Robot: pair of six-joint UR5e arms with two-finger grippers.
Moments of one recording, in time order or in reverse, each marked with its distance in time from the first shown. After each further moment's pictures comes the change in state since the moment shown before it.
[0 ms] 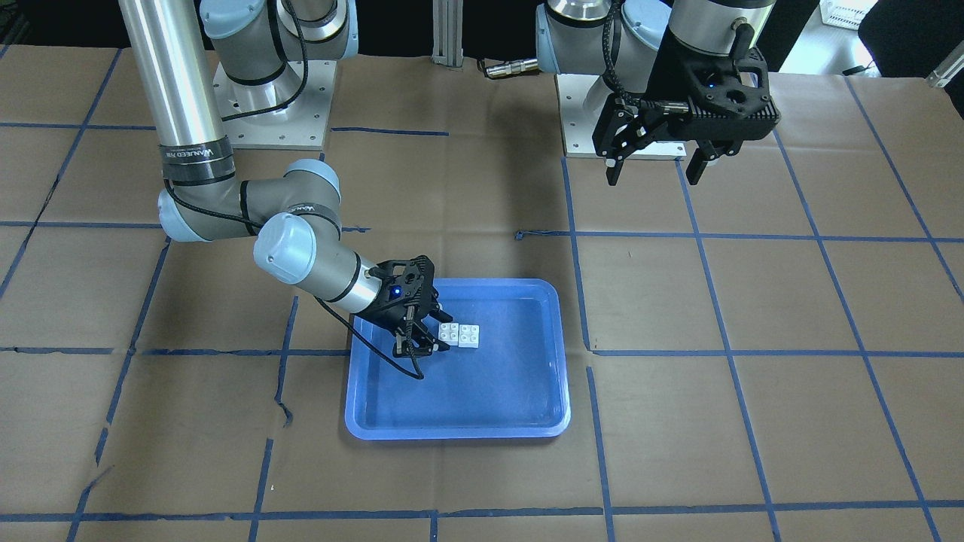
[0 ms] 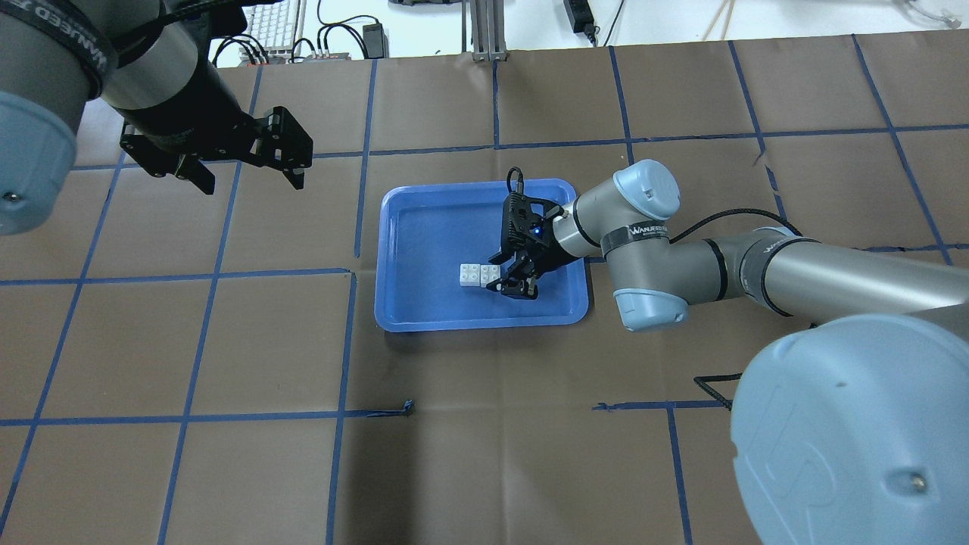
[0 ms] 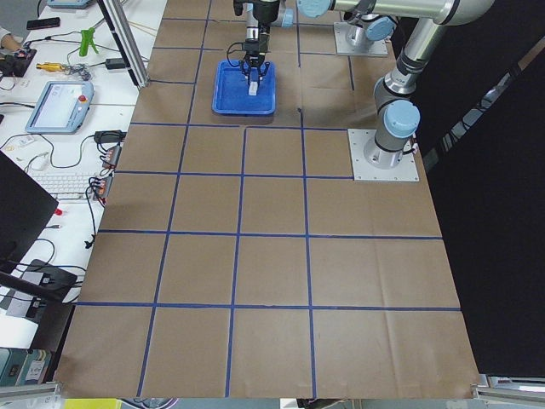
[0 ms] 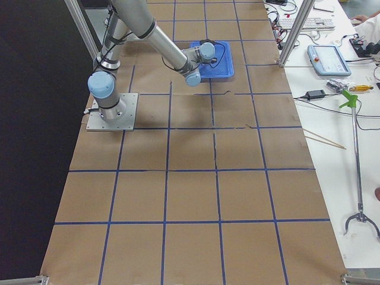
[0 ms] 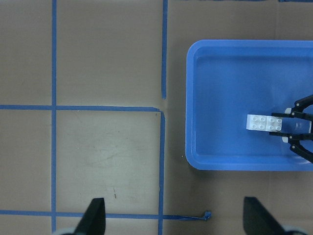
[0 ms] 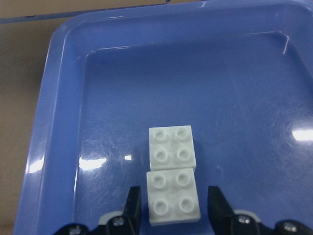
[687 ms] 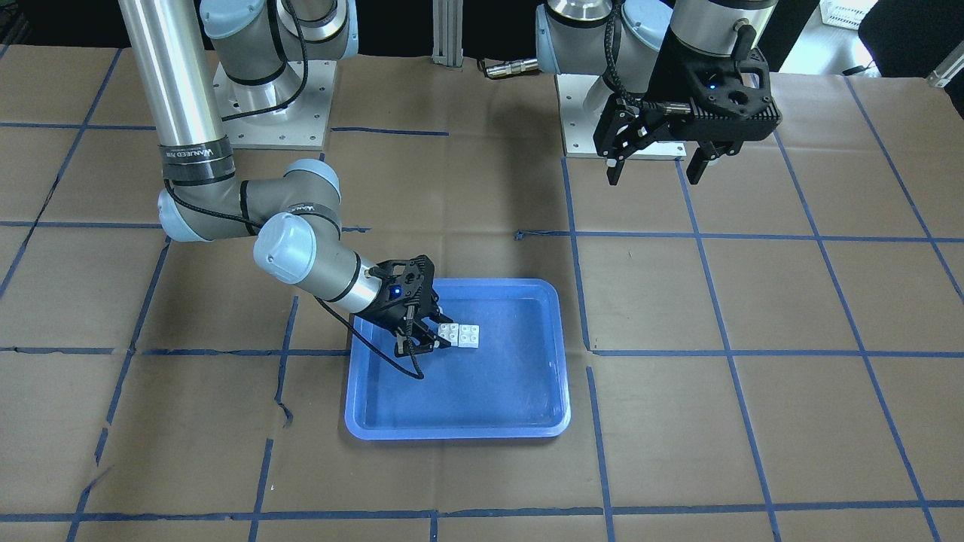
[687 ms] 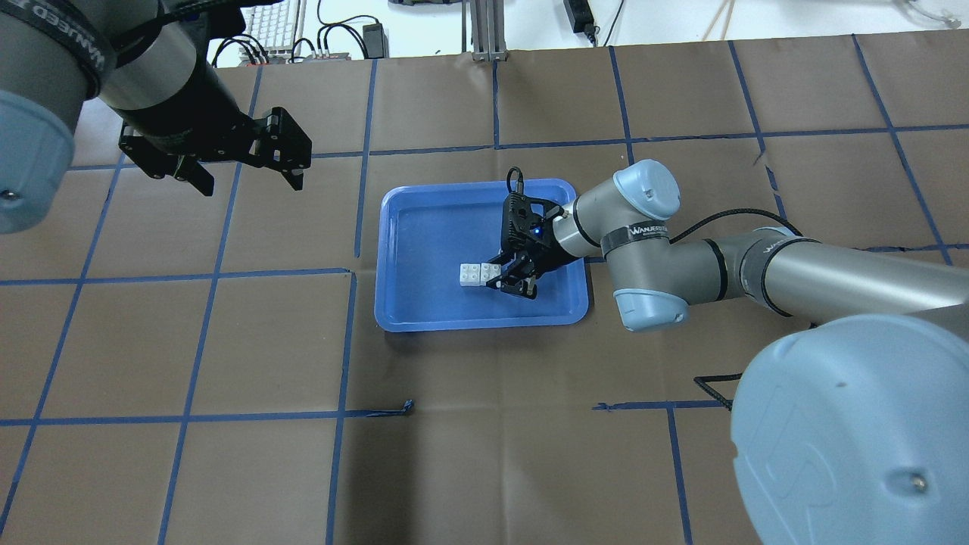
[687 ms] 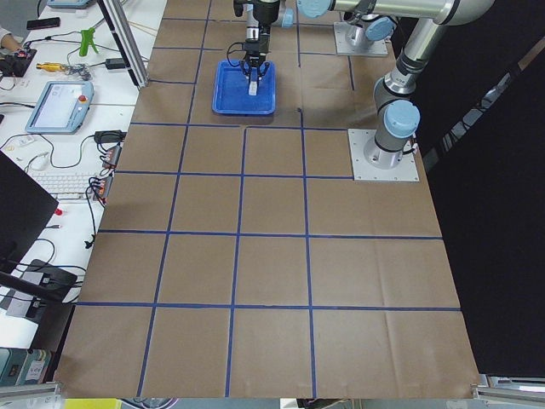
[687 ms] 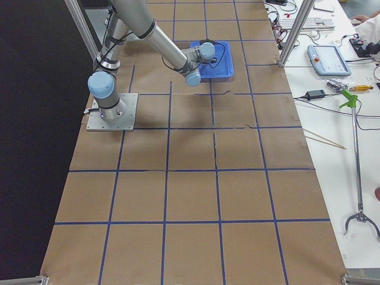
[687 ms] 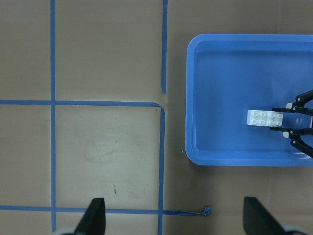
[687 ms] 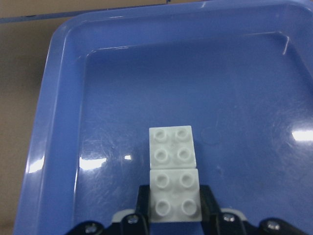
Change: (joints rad) left arm 0.003 -0.001 0.001 -0.004 -0.002 -0.004; right arm 0.000 0.000 0.001 -0.001 0.000 -0.003
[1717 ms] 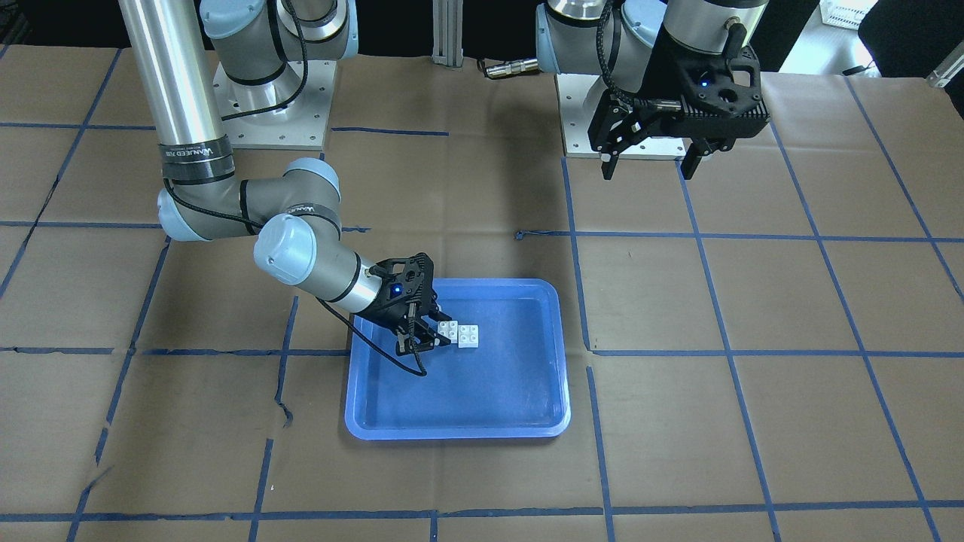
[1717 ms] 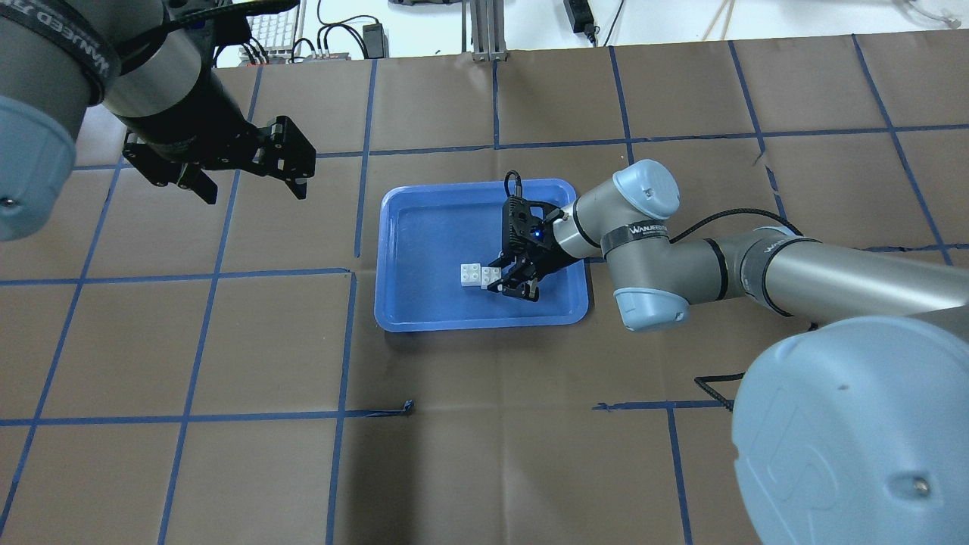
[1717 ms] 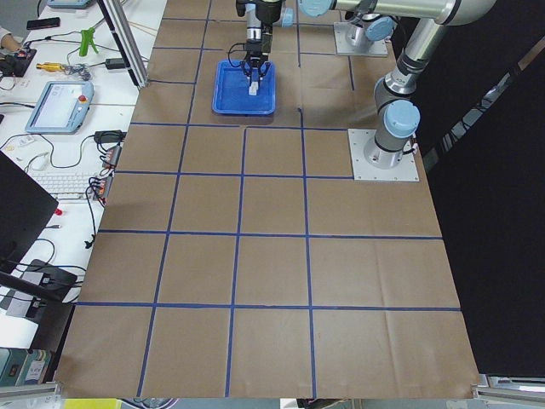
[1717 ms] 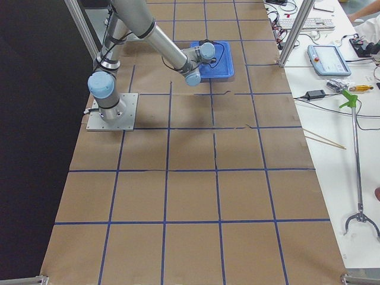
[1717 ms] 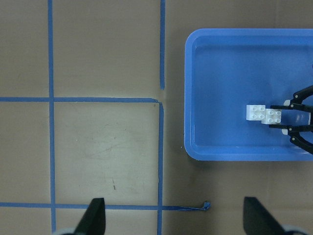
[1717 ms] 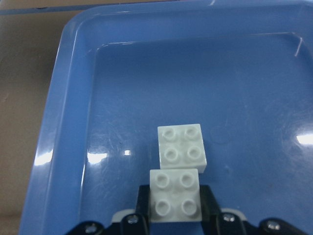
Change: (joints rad) left arm -0.009 0.007 -0.006 -0.024 0.000 0.000; right arm 0.000 -0.002 -0.001 0.029 -0.001 -0.048
